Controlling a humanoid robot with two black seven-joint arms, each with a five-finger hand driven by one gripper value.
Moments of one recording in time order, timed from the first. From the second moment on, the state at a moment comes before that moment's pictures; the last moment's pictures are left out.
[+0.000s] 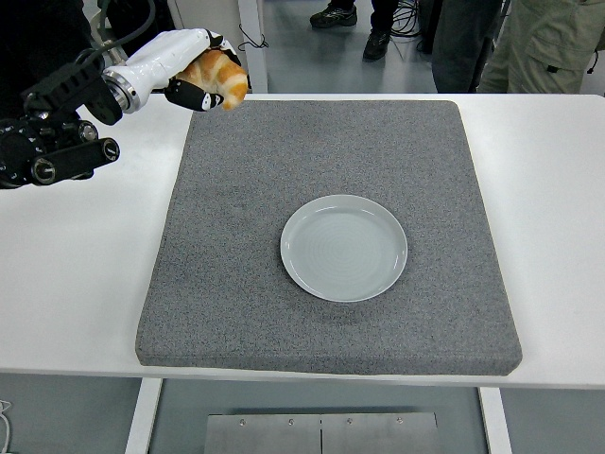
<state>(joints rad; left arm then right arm) -1.49 0.41 0.48 -0.87 0.70 0.44 -0.30 -0.11 0.00 0.01 0.13 -0.10 0.03 0.41</state>
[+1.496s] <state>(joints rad) -1.55 0.16 0.48 -0.84 0.70 0.44 -0.29 -0.11 0.00 0.01 0.13 -0.10 0.03 0.41</state>
